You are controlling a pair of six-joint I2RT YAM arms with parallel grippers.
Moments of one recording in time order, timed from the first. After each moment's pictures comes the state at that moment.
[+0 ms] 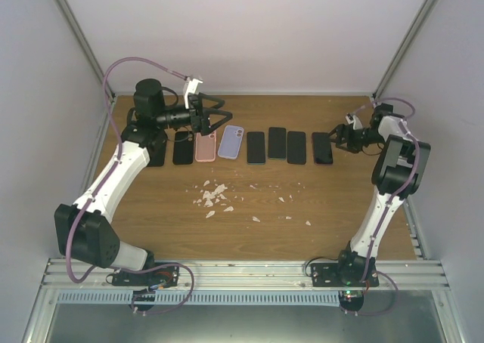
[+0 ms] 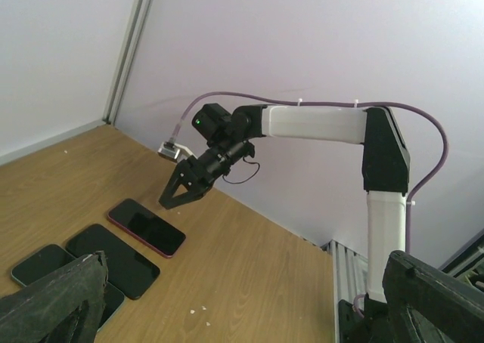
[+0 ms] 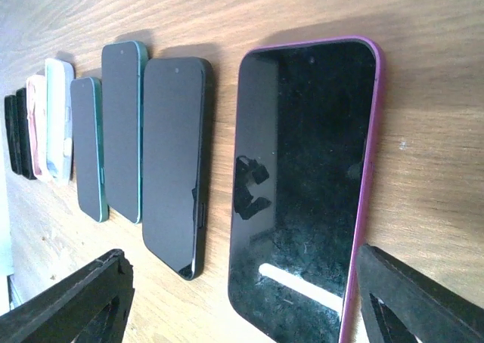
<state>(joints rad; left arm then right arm) -0.24 1.42 1.29 0.02 1.05 -0.33 -0.32 2.19 1.67 -0.90 -0.82 -0.18</state>
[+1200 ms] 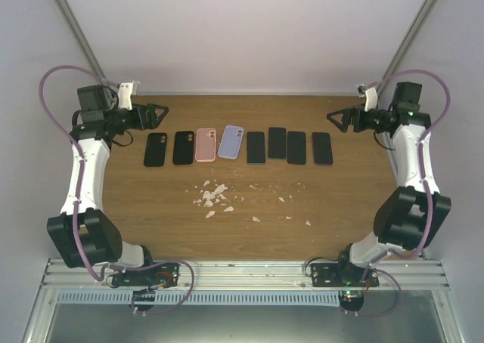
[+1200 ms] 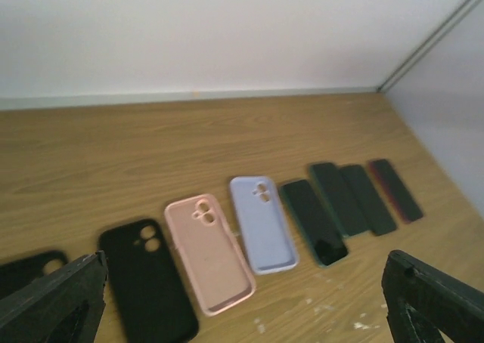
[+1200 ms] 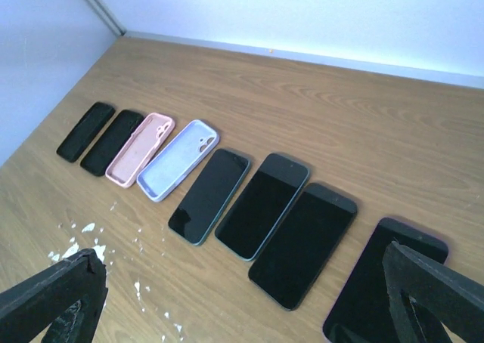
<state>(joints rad) 0.22 1.41 1.37 -0.54 0.80 0.01 -0.28 1.62 1.54 -0.80 -0.90 -0.33</state>
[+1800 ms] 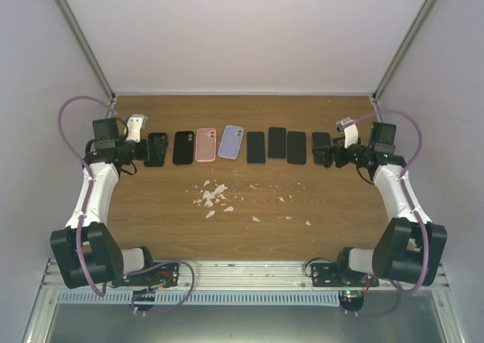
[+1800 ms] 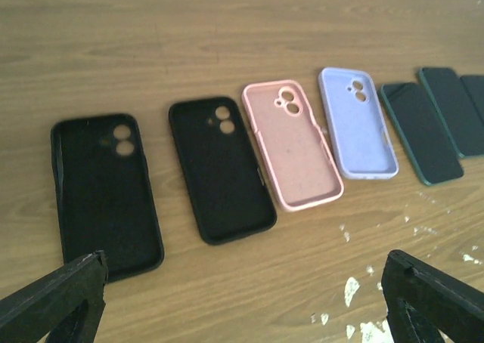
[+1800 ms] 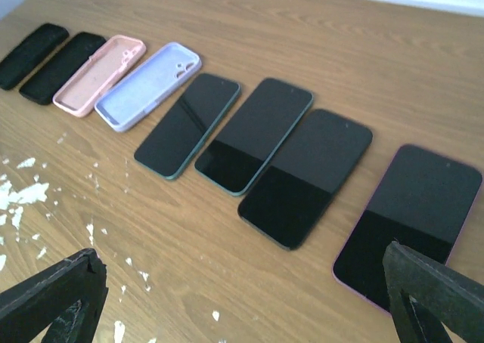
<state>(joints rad) 0.22 1.27 1.01 -0.51 0.51 0.14 -0.18 1.31 0.95 -0.43 -0.74 -0.35</state>
